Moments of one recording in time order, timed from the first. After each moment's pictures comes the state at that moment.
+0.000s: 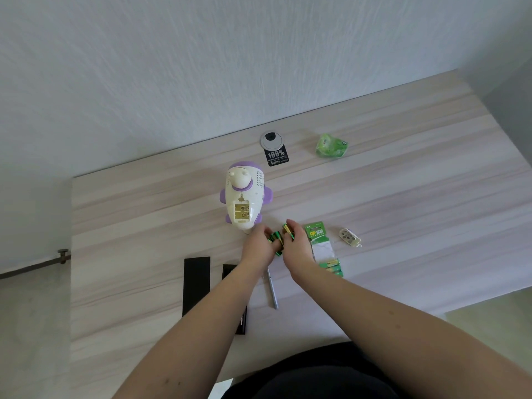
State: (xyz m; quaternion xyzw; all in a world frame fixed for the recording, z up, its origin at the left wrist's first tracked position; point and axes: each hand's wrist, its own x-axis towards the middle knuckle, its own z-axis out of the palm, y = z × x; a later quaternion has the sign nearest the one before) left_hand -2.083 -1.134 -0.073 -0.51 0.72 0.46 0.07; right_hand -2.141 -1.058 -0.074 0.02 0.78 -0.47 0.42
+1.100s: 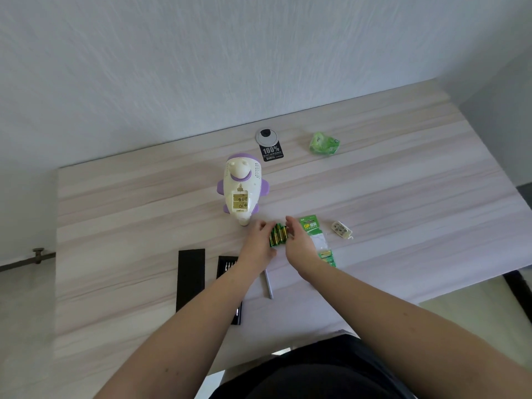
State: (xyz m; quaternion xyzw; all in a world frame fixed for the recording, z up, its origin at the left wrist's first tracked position) left_hand -2.063 -1.124 -0.101 -0.34 0.85 0.40 0.06; right_hand -2.140 -1.035 -0.050 -0.11 0.84 -0.34 0.40
